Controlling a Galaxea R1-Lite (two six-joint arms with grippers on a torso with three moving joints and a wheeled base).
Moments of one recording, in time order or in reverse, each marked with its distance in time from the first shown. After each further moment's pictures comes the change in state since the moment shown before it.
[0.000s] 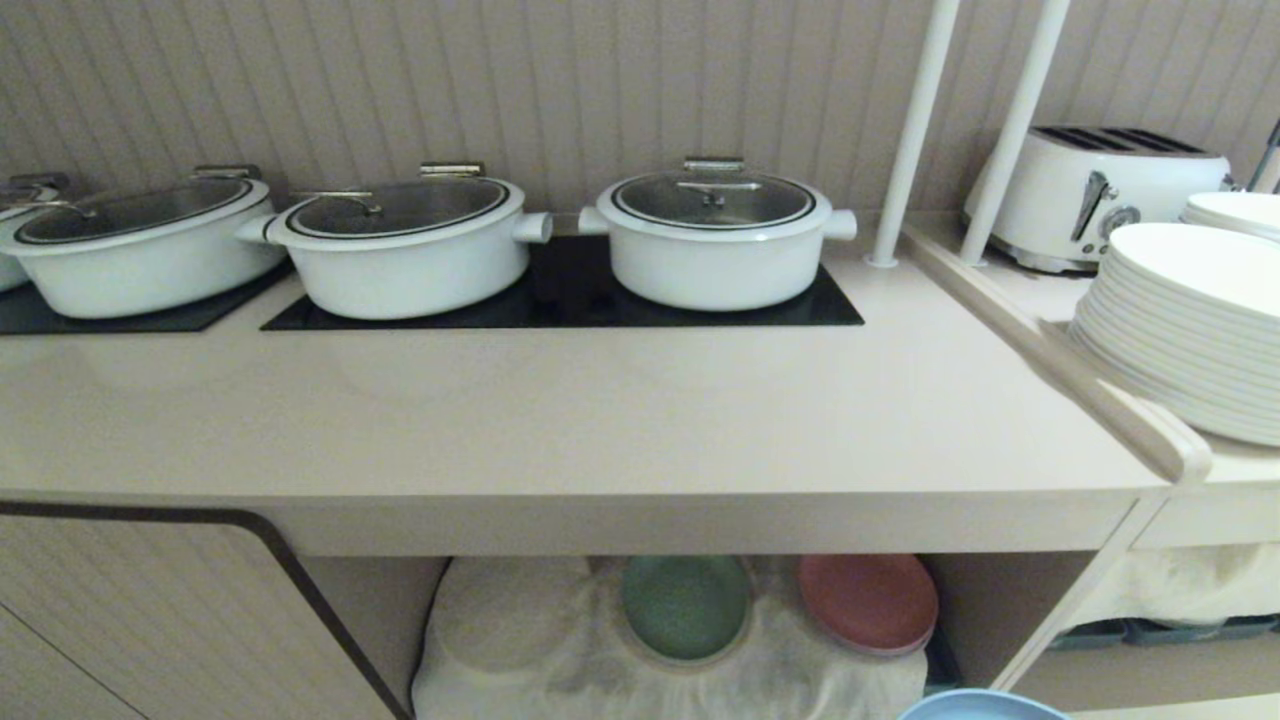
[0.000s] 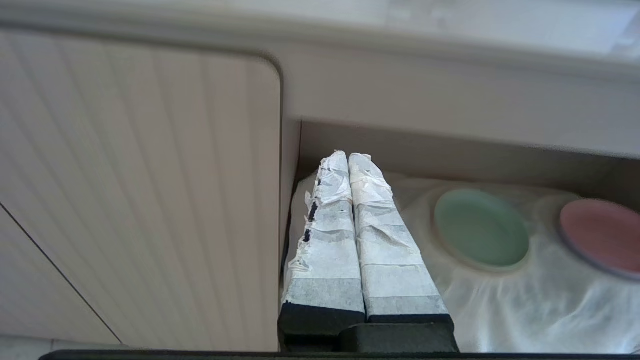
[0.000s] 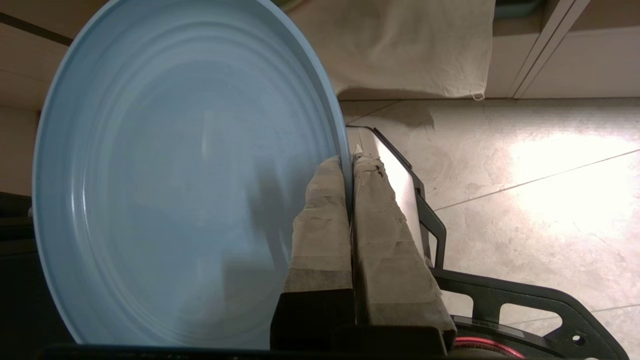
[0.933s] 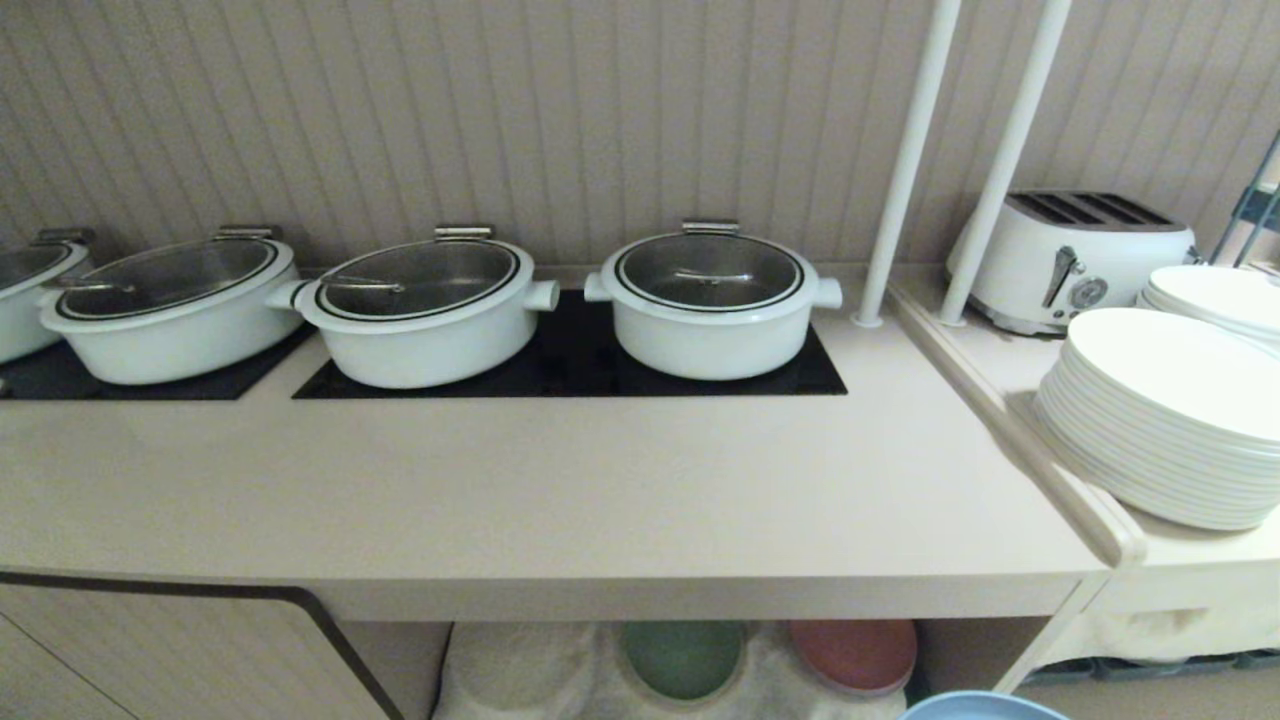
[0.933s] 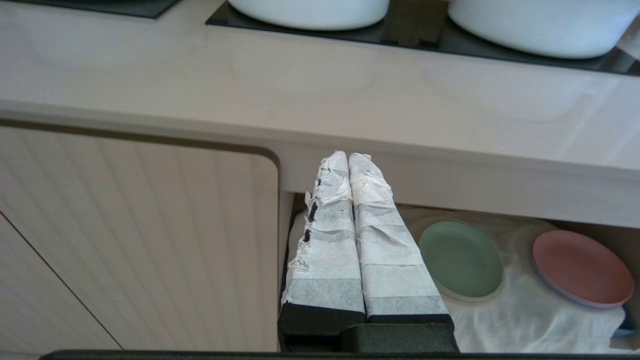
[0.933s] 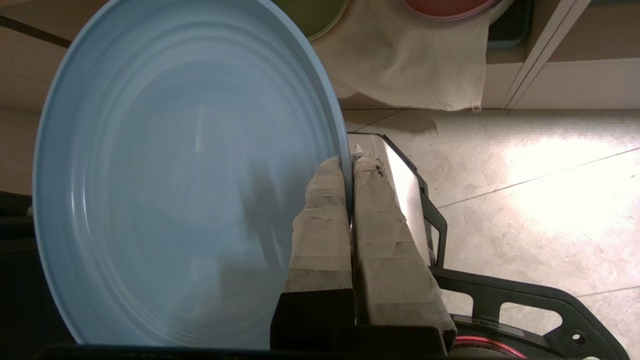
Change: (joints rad) left arm 0.000 0.000 -0.001 0.000 0.000 0.000; right arm 0.000 0.000 0.001 0.002 0.000 0.000
